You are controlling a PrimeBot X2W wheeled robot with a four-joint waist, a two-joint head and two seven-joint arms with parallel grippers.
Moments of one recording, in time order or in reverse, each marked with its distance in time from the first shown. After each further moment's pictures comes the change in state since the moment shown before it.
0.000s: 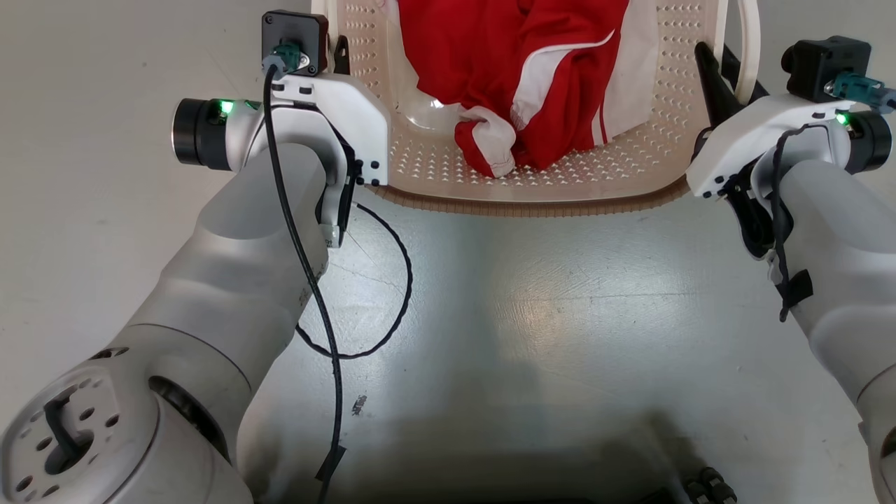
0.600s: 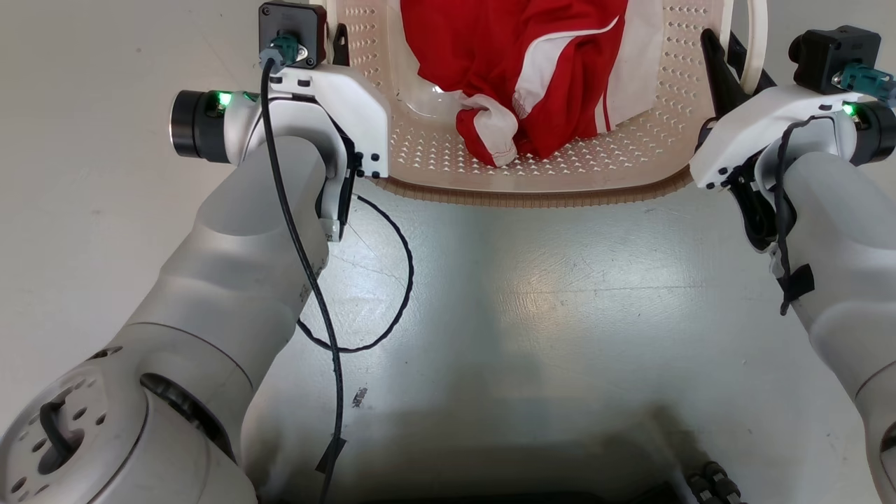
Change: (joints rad) left arm 0.000 -0.004 0.095 -0.008 0.088 0.003 -0.001; right arm 0.000 0.006 -0.093 -0.012 -0.086 0.001 0.000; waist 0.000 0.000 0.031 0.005
